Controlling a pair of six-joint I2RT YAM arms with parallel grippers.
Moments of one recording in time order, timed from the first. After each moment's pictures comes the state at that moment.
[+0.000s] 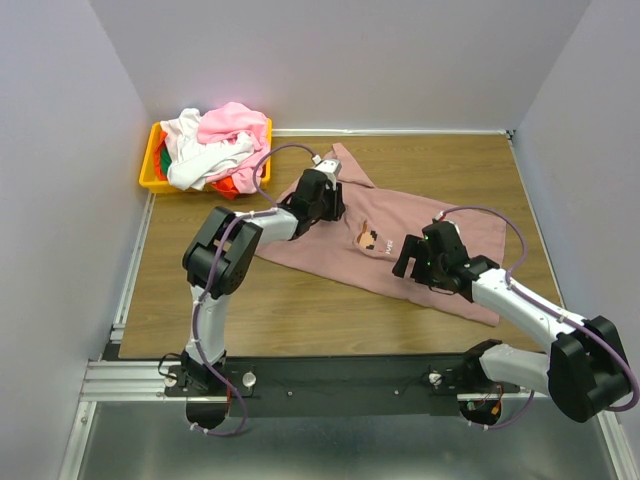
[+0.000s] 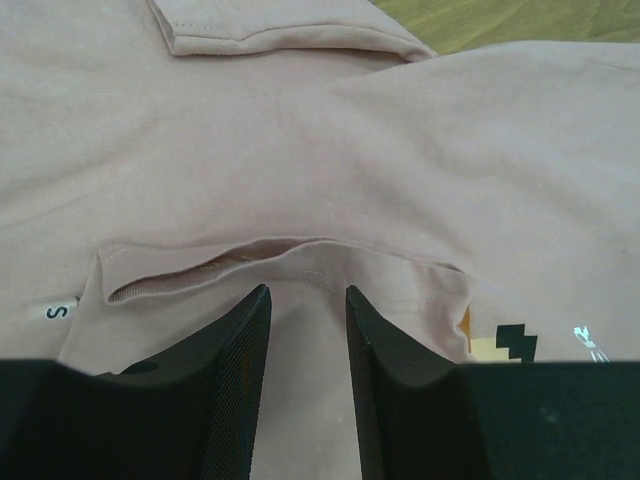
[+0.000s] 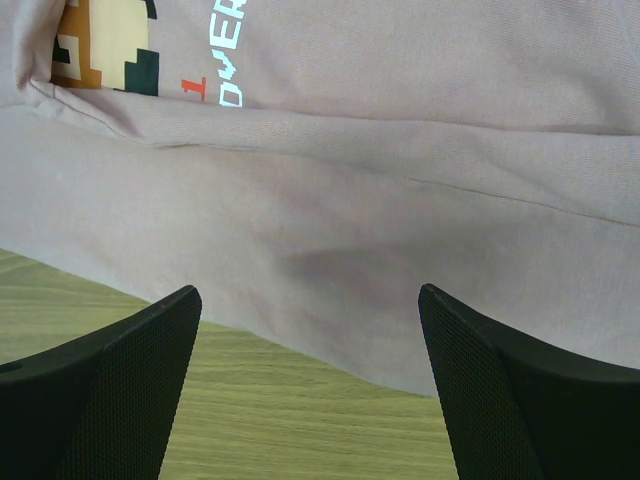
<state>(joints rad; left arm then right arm) -0.55 2.05 1.25 0.29 0.08 -0.30 0.45 1.15 0.60 -0.36 0.10 0.65</state>
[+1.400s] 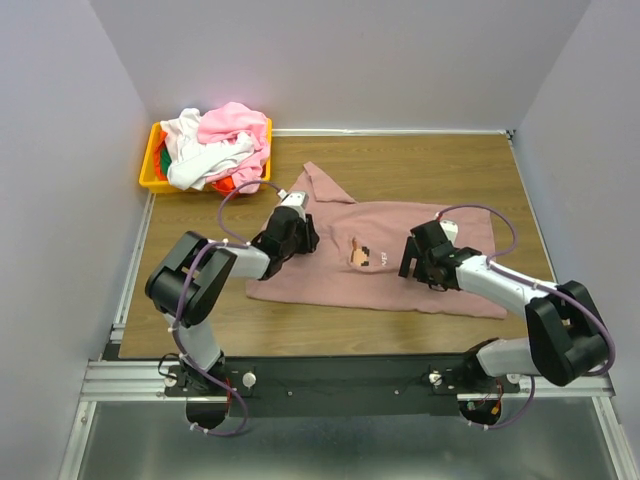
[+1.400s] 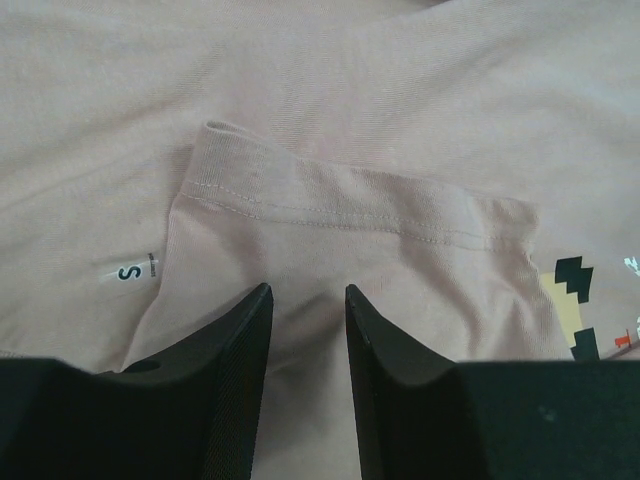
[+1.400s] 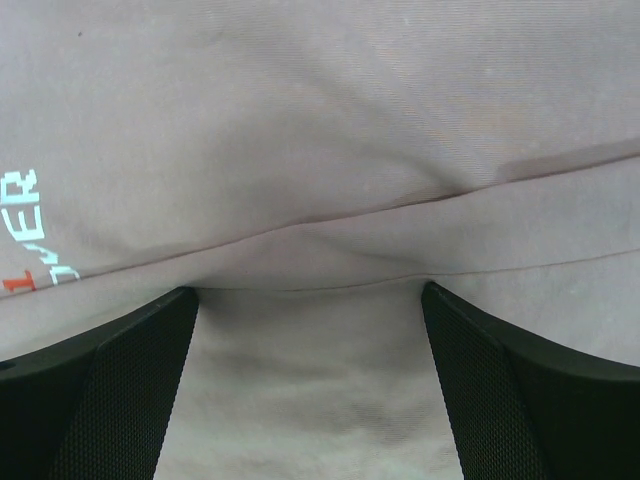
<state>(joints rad) -0.53 1.78 0.75 0.49 0.00 -0.40 0.45 1.35 0.63 -0.36 0.33 0.63</state>
